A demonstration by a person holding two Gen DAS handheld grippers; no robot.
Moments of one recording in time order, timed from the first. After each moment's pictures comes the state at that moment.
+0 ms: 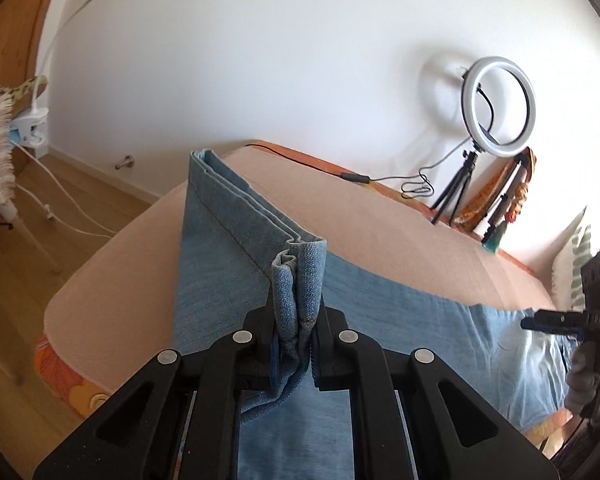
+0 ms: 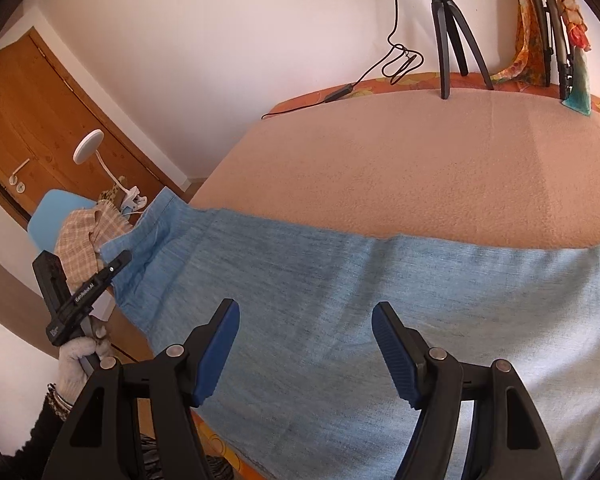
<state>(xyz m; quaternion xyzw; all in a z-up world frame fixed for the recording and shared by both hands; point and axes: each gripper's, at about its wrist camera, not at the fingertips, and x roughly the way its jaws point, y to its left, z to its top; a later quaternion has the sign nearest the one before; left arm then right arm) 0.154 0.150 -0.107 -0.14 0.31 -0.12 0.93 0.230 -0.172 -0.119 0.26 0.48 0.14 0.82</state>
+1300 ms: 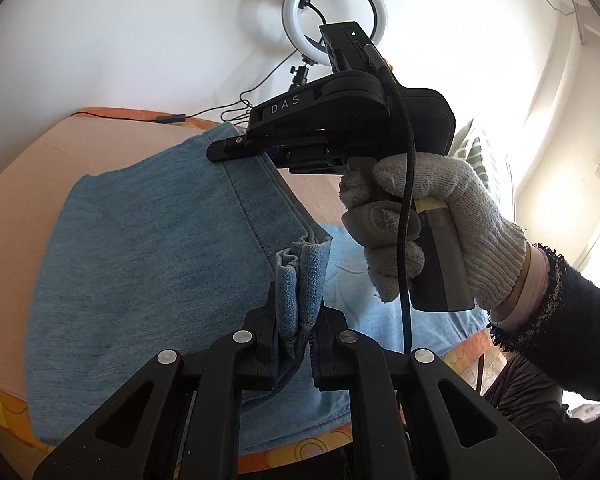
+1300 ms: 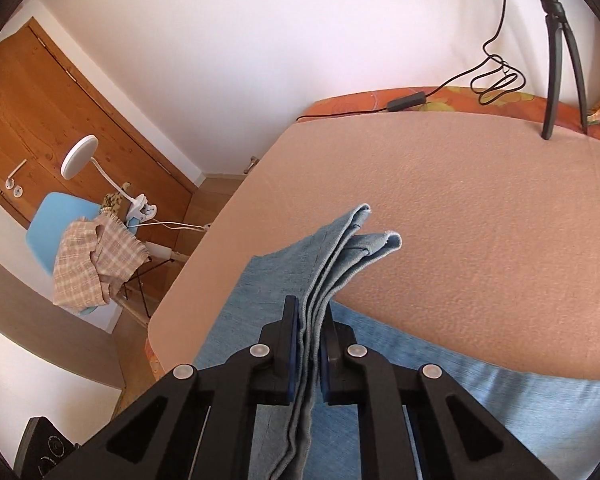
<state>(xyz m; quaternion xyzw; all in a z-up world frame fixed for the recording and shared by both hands) 0.110 0.004 -0.096 -0.09 0.35 -0.35 0.86 0.331 -0.107 -0.115 0.22 0.49 0.14 0.83</state>
